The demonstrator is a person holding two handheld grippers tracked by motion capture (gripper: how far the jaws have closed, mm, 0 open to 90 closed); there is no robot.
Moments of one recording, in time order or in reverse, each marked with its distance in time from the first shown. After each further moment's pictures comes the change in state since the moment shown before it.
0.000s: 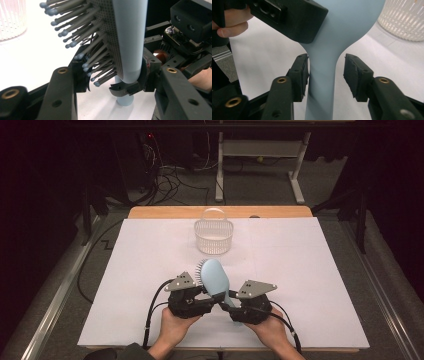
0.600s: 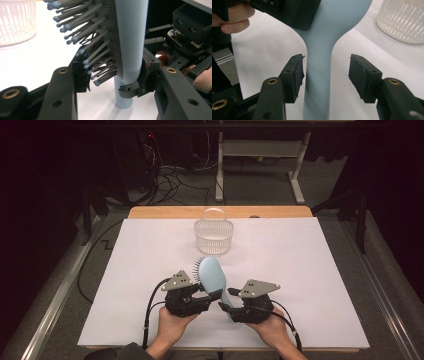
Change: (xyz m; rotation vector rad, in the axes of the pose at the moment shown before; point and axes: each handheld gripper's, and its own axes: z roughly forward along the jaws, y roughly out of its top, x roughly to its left) left arm 0.002 0.002 -0.006 -0.018 0.031 0.011; right arm -0.004 -0.003 -0.001 -0.038 0.014 0.003
